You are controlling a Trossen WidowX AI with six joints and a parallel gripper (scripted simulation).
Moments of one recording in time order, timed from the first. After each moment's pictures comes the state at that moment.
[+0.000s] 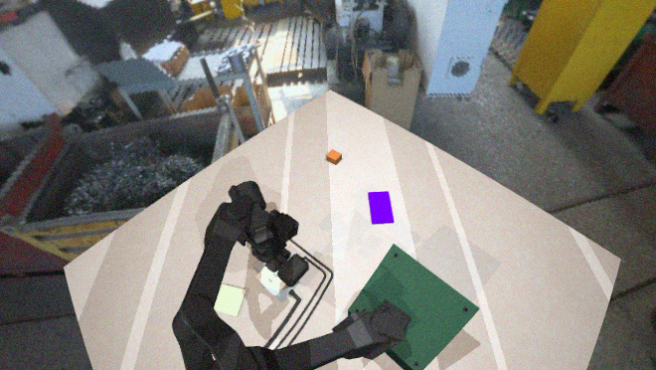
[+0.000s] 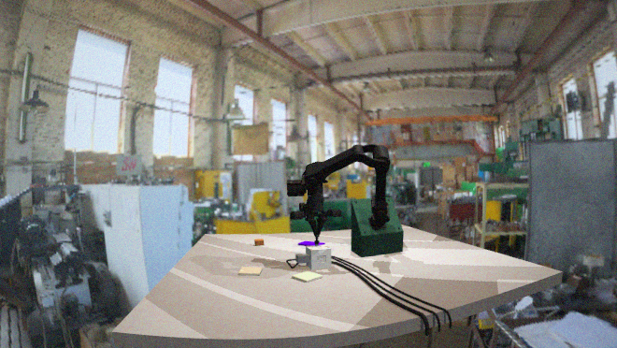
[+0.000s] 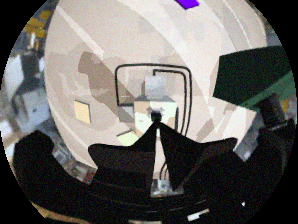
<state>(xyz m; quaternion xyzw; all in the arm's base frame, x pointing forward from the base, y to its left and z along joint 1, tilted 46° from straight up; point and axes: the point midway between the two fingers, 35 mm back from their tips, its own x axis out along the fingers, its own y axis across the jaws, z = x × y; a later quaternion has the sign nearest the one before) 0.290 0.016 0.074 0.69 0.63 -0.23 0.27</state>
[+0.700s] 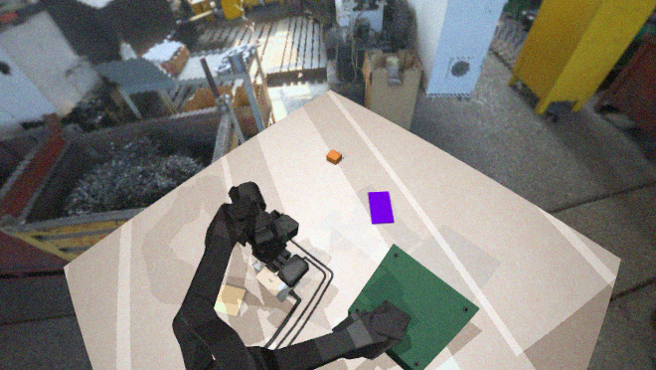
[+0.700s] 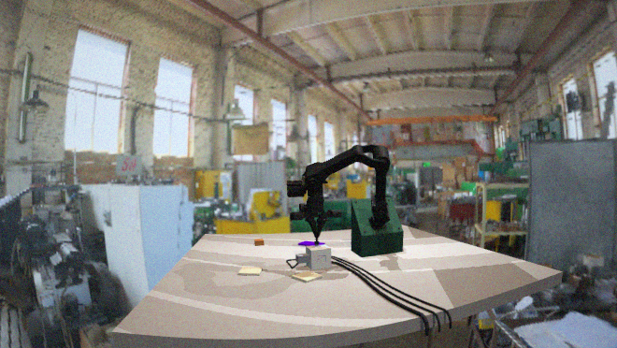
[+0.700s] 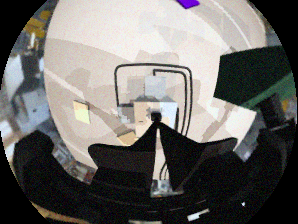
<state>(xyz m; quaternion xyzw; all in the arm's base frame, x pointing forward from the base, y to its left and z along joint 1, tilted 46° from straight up) 0.290 0.017 0.072 0.69 0.63 -0.23 0.27</state>
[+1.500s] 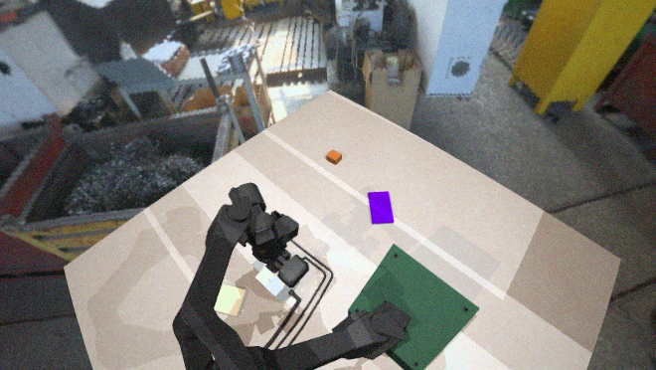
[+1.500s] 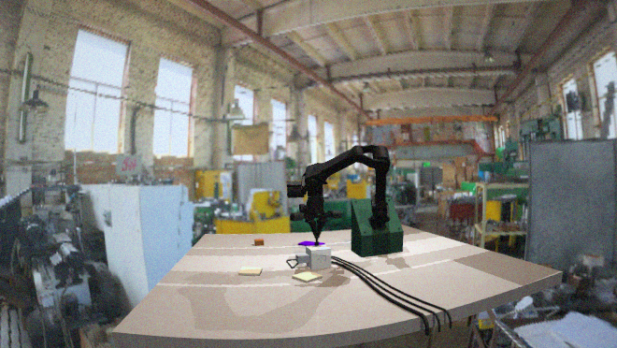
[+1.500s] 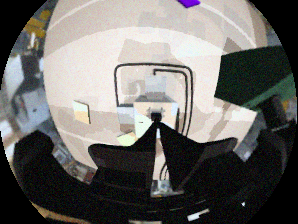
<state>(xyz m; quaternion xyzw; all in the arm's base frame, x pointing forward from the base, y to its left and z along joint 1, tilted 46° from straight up) 0.291 0.019 0.070 0.69 0.63 -0.23 0.27</state>
